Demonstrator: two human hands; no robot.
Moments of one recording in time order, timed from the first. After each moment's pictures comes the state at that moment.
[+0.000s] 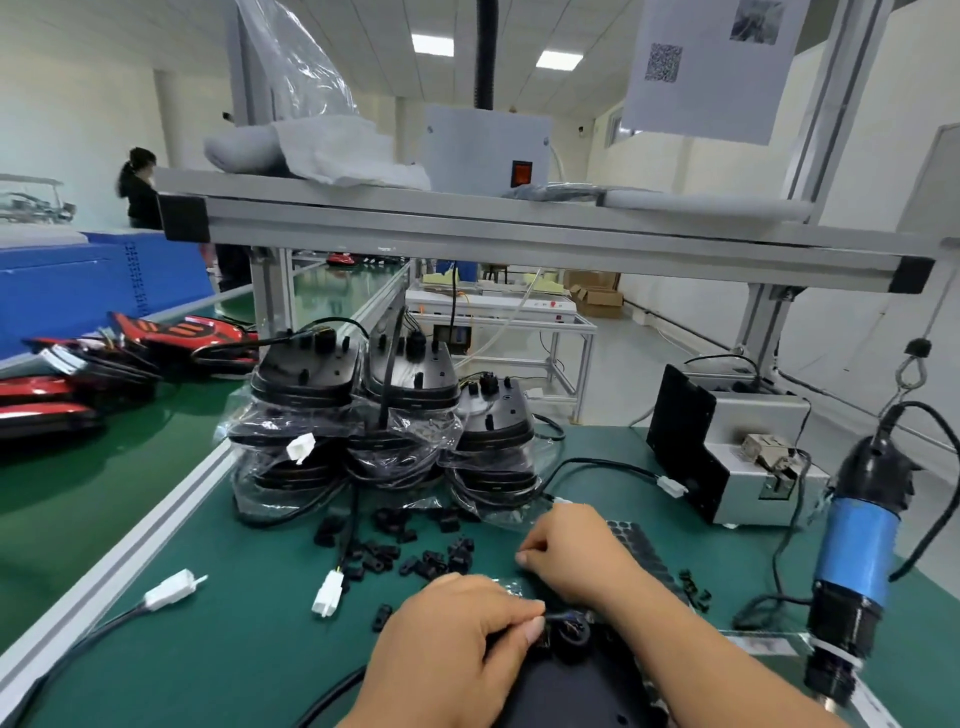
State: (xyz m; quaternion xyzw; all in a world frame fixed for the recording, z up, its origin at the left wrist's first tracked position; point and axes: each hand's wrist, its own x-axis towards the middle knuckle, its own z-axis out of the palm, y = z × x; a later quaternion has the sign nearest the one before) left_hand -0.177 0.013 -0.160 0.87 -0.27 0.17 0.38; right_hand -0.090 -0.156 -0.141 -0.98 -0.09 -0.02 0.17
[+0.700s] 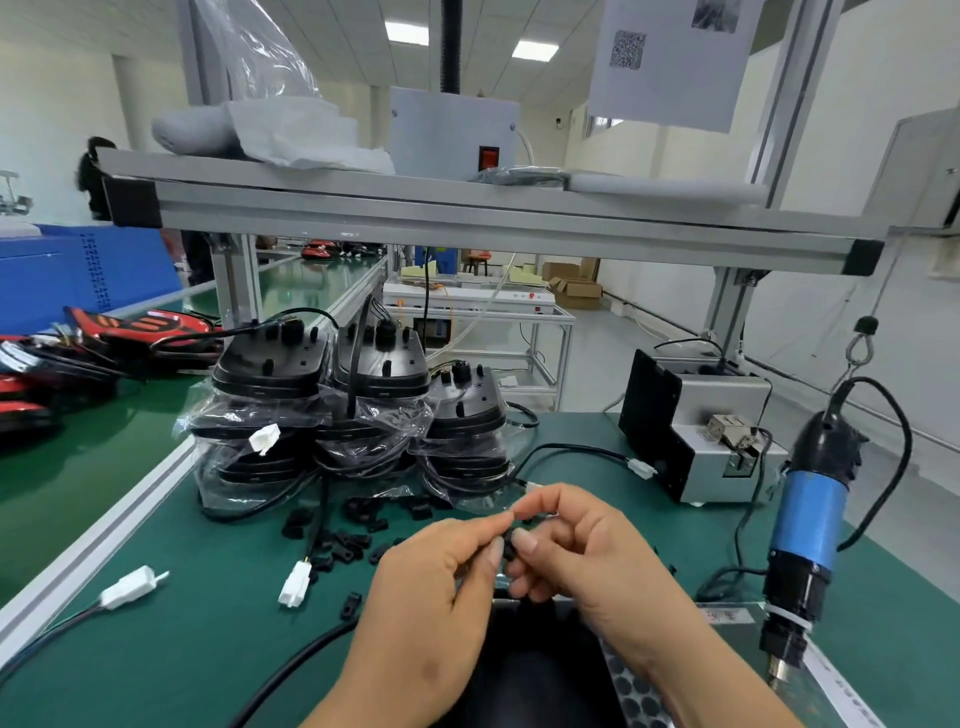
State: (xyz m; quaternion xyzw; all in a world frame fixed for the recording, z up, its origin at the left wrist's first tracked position) left_hand -0.184 -0.004 -0.133 0.81 -0.21 0.22 0.50; right_hand -0.180 -0.166 -0.112 -0.72 -0.12 0.00 0.69
